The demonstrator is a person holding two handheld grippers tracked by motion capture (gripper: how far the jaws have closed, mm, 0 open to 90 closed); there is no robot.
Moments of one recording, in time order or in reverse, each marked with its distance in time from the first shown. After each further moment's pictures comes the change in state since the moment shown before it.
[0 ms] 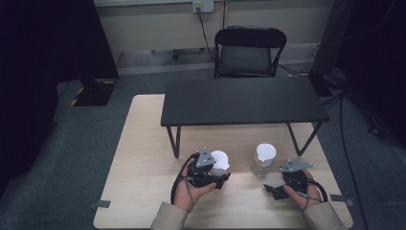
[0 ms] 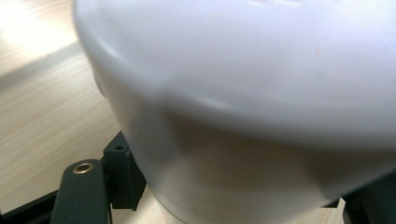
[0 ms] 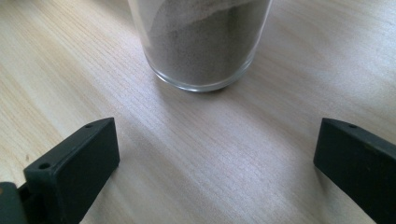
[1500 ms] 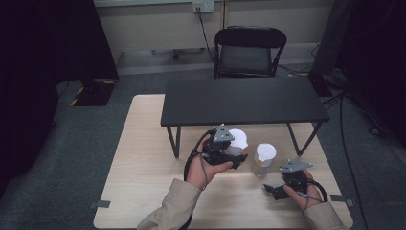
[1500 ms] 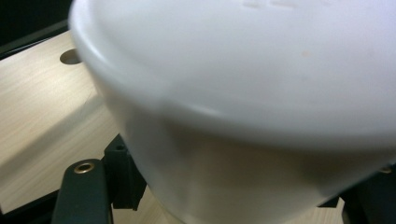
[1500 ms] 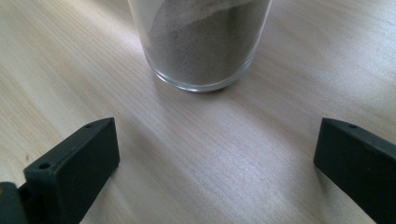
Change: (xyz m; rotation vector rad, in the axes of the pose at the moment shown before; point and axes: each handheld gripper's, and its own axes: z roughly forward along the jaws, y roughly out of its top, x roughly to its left) left arm 0.004 0.084 0.006 -0.017 -0.067 0.058; right arm 0.000 0.000 0.000 0.000 0.000 0.000
